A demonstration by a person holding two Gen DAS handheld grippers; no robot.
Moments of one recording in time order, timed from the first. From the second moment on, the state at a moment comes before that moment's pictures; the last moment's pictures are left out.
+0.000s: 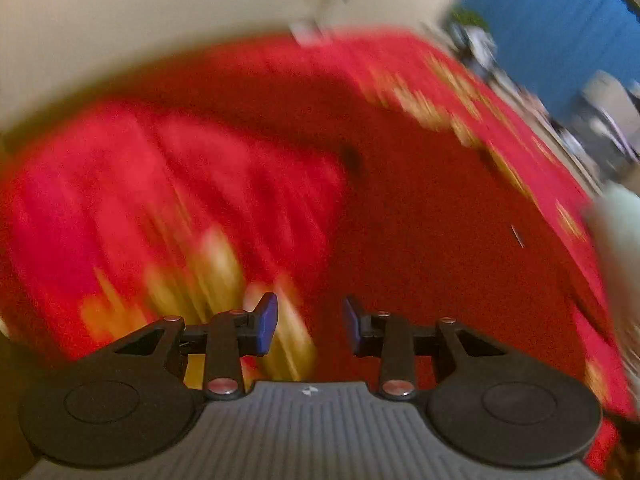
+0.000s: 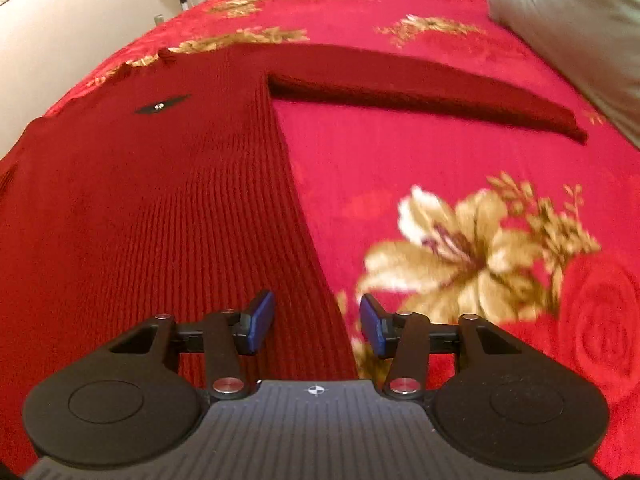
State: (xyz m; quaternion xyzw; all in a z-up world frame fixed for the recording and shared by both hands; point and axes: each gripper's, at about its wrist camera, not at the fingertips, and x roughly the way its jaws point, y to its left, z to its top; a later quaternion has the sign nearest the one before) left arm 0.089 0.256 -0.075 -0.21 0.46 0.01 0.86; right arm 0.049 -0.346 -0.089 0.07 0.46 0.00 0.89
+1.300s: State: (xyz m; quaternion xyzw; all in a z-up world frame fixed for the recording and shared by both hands) left arm 0.022 0.130 -0.089 0.00 0.48 -0.13 0.87; right arm -0.013 -0.335 -0.050 0.02 0.40 0.06 0.91
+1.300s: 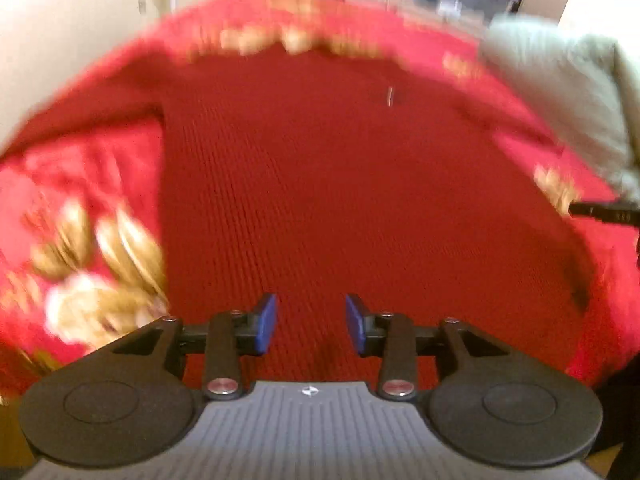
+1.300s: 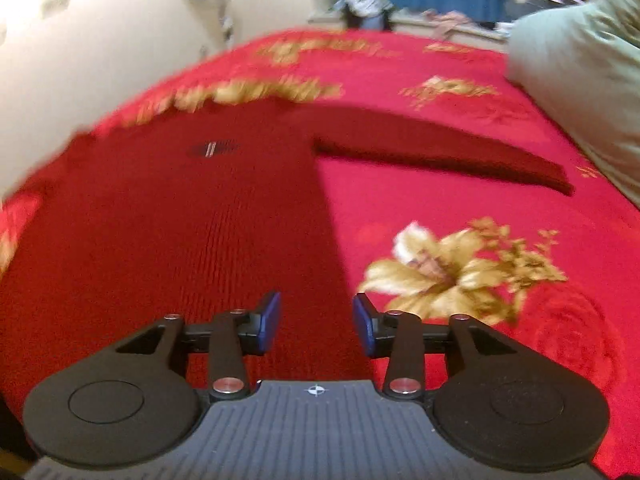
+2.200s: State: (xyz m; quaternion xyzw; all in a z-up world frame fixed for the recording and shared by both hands) left arm 0.116 0.185 0.060 0.01 0.22 0.02 0.98; right arm -0.022 -0.364 0.003 0.08 0.21 -0.06 0.97
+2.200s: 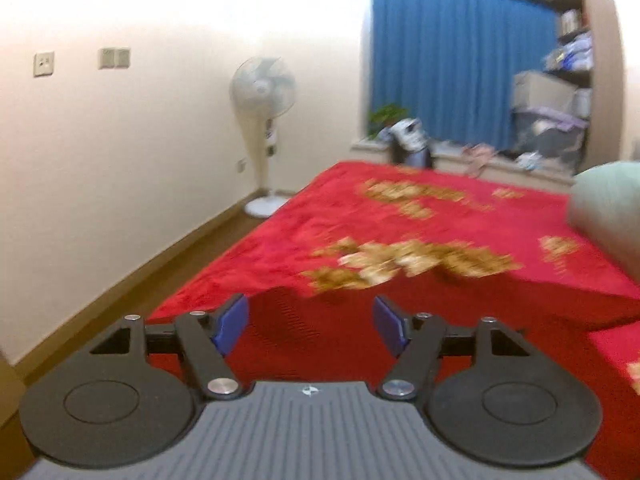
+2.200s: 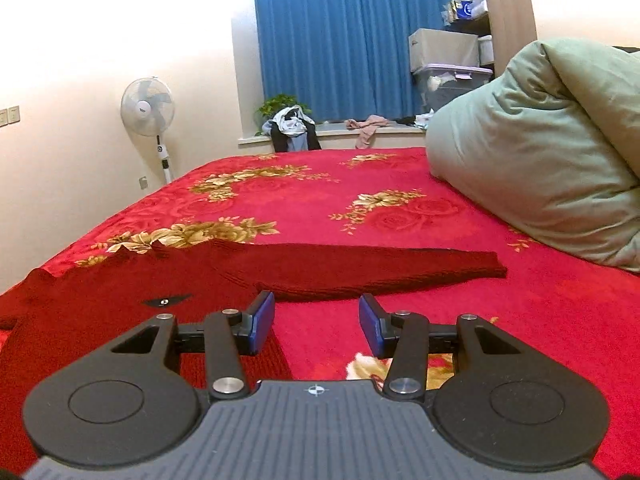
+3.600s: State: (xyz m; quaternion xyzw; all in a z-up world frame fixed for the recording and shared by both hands) left arm 0.198 0.246 -0.018 -0.08 0.36 0.15 0.92; right arm 0.026 -0.317 -0.011 0.03 0.23 0.00 0.97
